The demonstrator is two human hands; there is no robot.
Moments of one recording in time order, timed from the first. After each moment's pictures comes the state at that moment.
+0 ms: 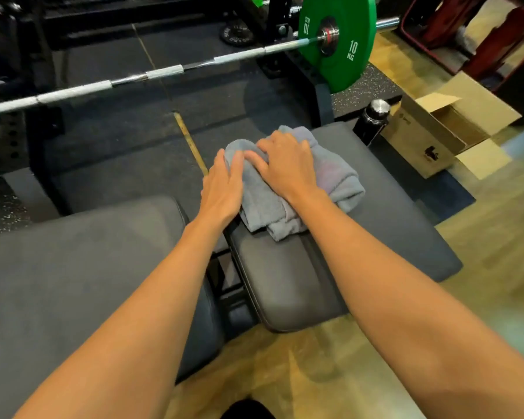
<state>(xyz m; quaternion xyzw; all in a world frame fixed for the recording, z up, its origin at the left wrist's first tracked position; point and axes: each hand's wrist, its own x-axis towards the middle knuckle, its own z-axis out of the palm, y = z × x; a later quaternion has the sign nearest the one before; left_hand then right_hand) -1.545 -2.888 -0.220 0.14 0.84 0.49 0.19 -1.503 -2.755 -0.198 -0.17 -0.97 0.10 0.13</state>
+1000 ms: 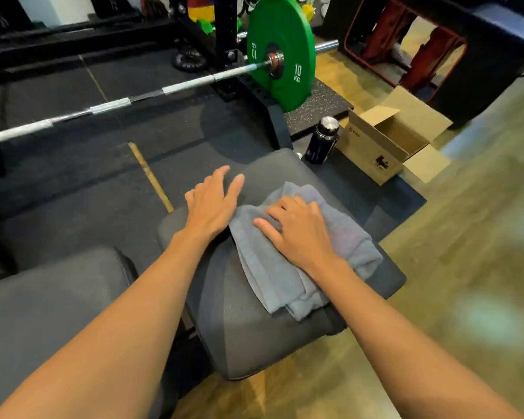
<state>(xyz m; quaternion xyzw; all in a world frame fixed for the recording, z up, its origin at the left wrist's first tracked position) -1.546 -2.804 -0.214 0.28 0.88 0.35 0.13 -1.389 -2.705 -0.196 -0.18 -0.97 0.12 0.12</state>
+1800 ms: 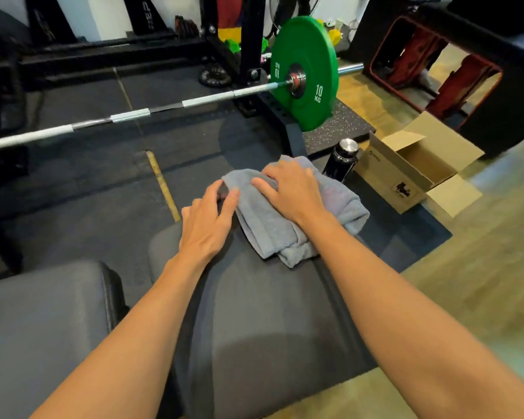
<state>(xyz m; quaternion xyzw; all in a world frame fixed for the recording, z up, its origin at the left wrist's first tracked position) -1.545 -2.800 -0.220 0.23 0.87 0.41 0.11 -1.496 -2.622 -0.197 -0.15 -0.97 0.12 0.14</state>
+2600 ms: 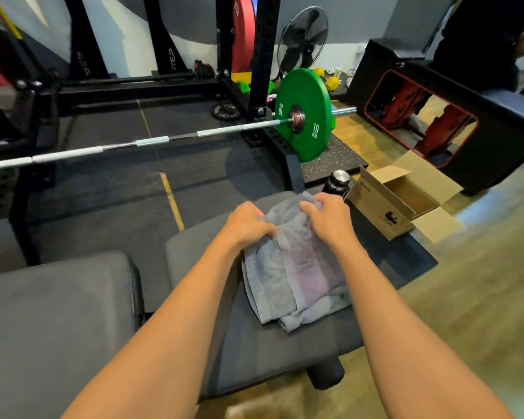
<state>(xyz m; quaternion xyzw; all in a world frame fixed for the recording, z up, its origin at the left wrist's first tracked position) -1.496 -2.771 -0.139 0.20 0.84 0.41 0.27 -1.408 -2.626 -0.127 -0.35 -0.86 0.34 0.14</state>
